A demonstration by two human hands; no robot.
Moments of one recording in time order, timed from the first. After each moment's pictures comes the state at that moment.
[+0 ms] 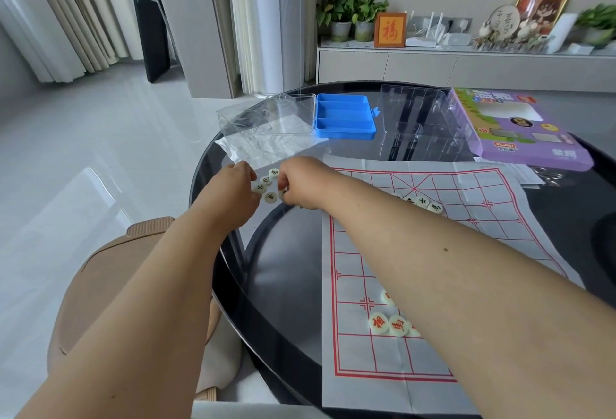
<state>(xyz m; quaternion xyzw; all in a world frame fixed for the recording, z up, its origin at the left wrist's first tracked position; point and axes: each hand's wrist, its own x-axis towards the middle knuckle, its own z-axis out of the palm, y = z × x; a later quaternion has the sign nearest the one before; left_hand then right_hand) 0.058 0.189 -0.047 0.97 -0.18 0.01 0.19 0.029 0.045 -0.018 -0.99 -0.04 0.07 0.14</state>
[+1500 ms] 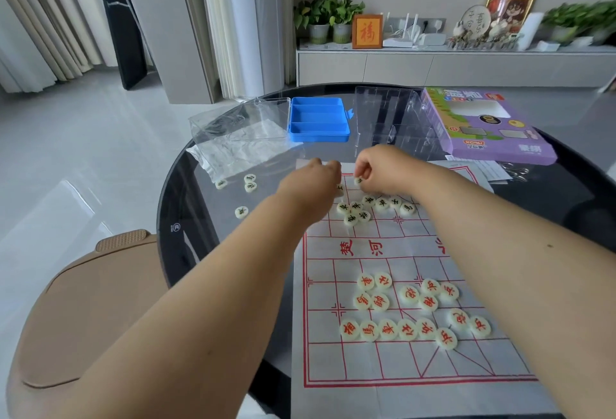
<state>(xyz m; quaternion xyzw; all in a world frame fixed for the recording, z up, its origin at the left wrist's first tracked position) 0.029 0.049 -0.035 0.93 -0.35 -0.01 0.09 -0.014 -0.100 -0.009 -0.98 0.08 0.04 0.17</state>
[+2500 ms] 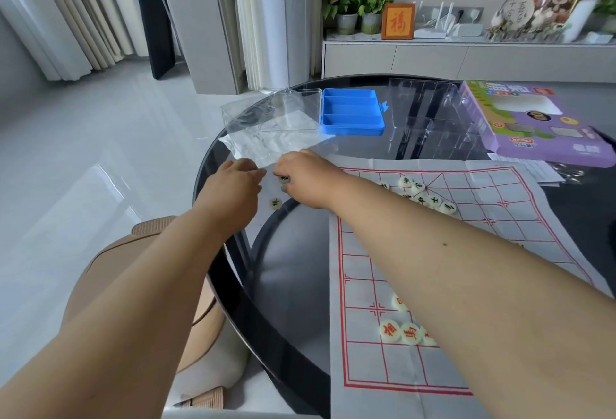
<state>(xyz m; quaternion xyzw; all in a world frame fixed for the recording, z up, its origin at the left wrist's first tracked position) 0.069 0.196 -0.060 0.96 -0.26 0.07 0.07 0.057 0.034 -0.044 -0.98 -0.12 0.01 0.13</state>
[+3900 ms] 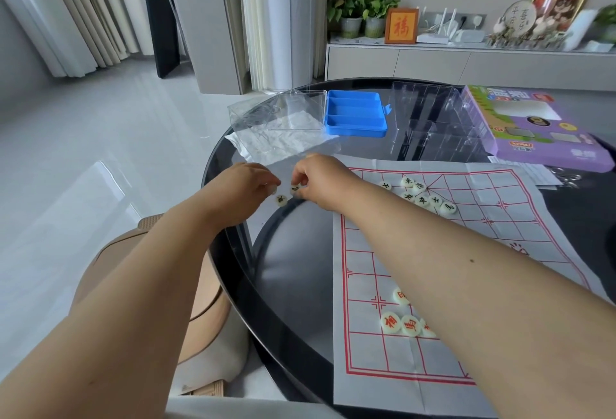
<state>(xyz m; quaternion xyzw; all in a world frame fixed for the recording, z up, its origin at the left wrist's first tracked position) 0.065 0.206 -0.045 0.92 -0.34 0.01 0.18 0.025 0.034 -0.030 -0.98 -0.03 0.02 0.20</state>
